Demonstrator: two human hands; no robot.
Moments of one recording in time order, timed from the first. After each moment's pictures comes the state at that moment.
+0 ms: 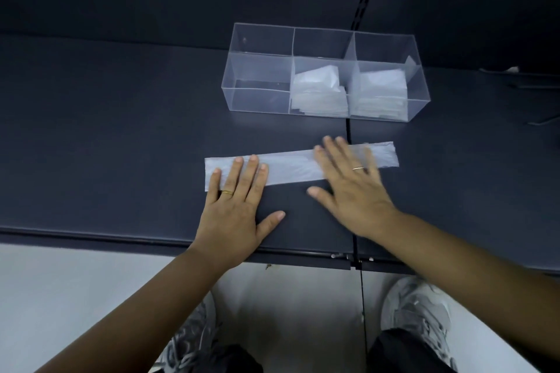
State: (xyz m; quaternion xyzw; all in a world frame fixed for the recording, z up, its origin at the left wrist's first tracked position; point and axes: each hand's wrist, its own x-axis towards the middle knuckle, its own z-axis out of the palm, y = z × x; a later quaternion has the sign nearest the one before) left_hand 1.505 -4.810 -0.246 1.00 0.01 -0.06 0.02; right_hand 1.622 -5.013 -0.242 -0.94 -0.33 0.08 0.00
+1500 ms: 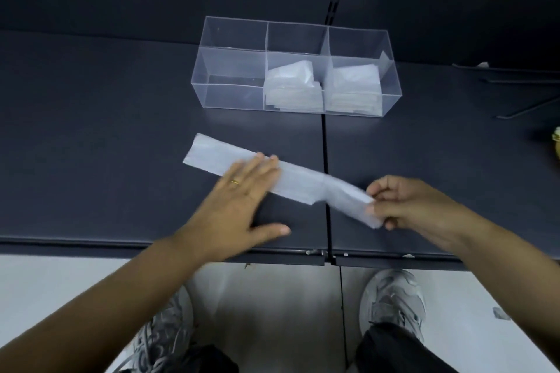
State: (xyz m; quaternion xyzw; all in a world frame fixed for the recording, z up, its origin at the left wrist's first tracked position) left_hand 1.529 -4.825 -0.222 0.97 -0.14 -0.07 0.19; right_hand 1.621 -5.106 -0.178 -0.77 0.06 0.40 0.50
